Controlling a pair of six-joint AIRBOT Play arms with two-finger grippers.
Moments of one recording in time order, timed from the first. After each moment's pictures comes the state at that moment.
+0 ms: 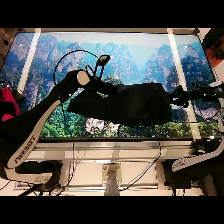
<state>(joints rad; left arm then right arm) -0.54 -1.53 1.39 1.10 -0.88 -1.35 -0.48 -1.75 1.28 -0.87 1.31 1.49</state>
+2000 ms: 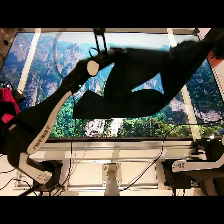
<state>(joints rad) -0.57 -1.73 1.69 1.09 -0.39 -1.42 -0.46 -1.55 1.78 -1.08 1.15 1.59</state>
